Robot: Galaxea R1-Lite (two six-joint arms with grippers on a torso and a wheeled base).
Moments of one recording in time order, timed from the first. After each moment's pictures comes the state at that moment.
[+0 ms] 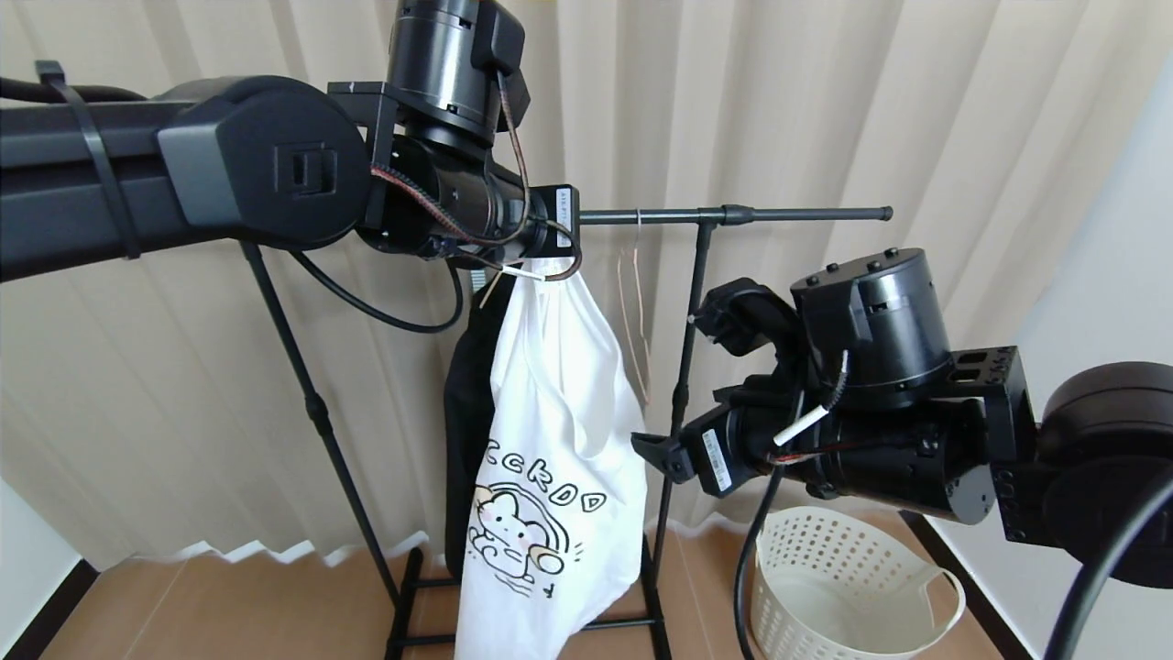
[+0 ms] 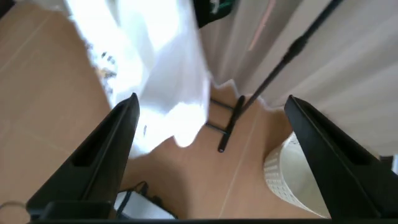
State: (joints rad) left arm -0.61 1.98 -1.91 0.34 0.25 -0.22; right arm 0.76 1.73 -1.05 -0.12 -0.18 0.11
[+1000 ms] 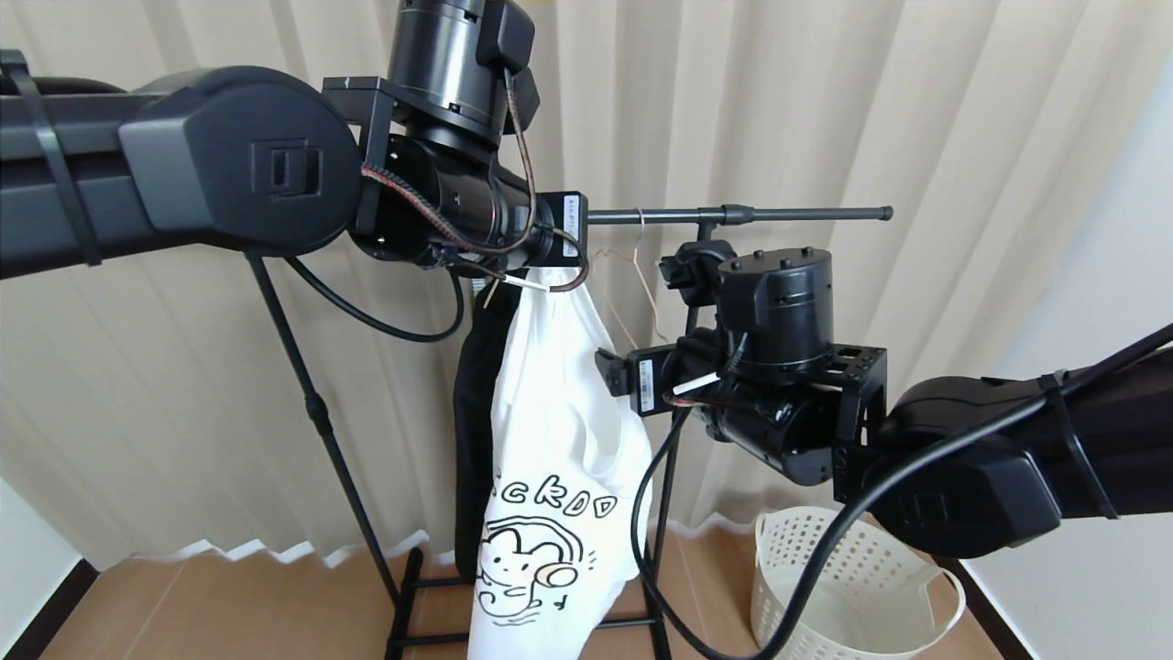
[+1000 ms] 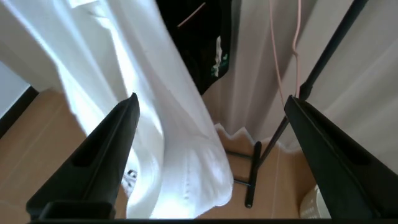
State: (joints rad) left arm -0.65 1.94 -1.87 0.35 0.28 -0.21; right arm 0.76 1.93 -1.16 -0.44 -0.41 0.22
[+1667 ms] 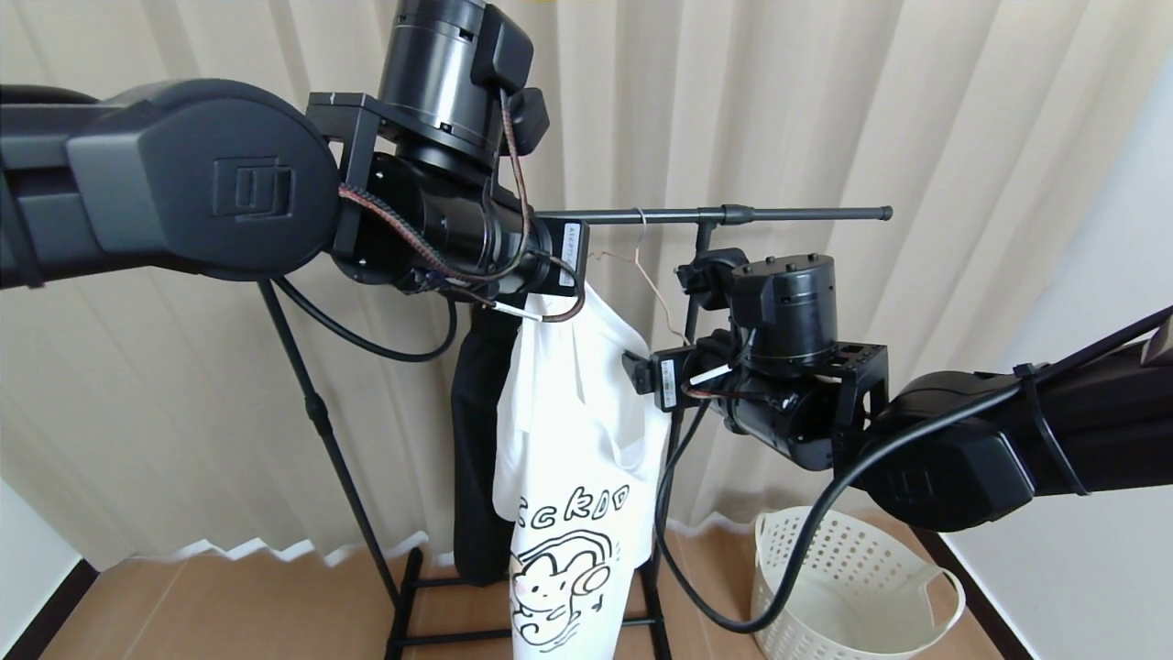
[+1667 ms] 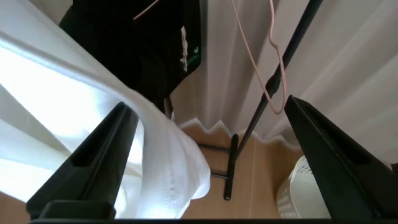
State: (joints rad) left arm -0.67 1.89 -1.77 0.34 0.26 -0.16; right arm 0.69 1.95 -1.15 -0.44 -0.40 0.18
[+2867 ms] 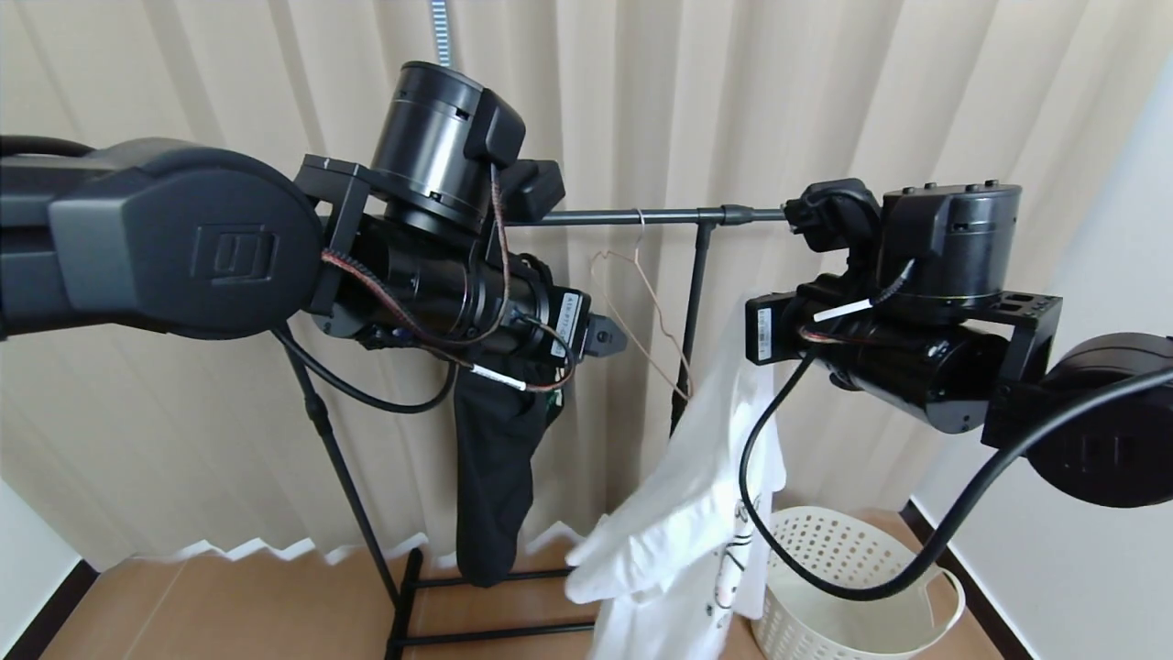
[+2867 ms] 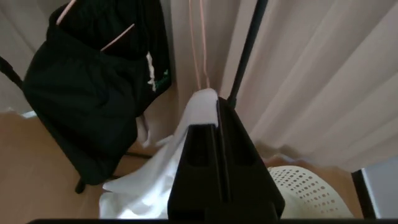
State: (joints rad) left arm -0.67 1.84 -1.59 0.34 0.07 -0.10; right arm 0.58 1.75 -1.07 -0.43 -0.40 0.05
